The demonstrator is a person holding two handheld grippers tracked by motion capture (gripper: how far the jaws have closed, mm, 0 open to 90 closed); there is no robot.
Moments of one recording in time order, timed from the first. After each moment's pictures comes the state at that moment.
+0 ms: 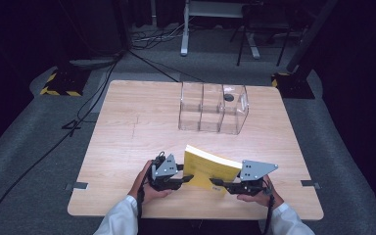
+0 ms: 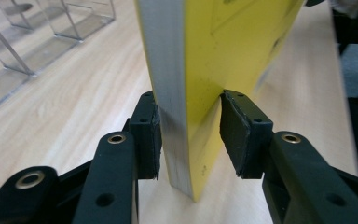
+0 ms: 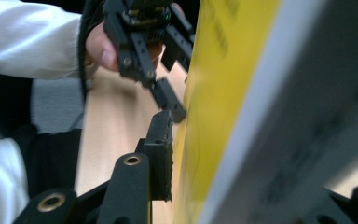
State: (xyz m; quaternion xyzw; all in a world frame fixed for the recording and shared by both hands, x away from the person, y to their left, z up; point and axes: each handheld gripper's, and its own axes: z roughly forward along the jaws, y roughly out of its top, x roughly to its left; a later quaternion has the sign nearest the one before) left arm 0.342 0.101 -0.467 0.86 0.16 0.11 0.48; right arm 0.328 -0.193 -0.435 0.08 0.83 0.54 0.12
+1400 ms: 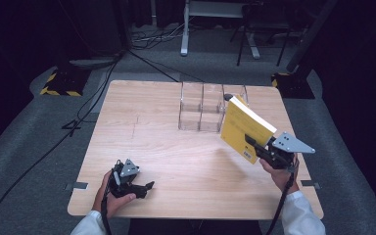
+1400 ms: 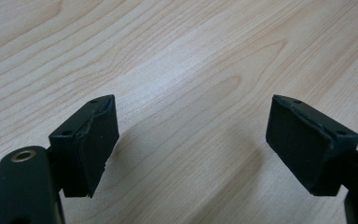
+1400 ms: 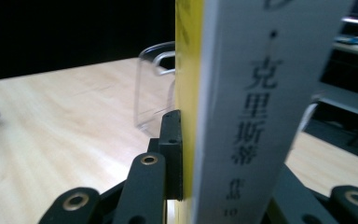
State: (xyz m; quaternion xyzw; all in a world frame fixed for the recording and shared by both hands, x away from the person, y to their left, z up) left arm 0.322 0.205 -0.501 0.84 0.38 0.14 0.36; right arm 0.371 -0.263 -0.397 0.28 0.73 0.54 0.31
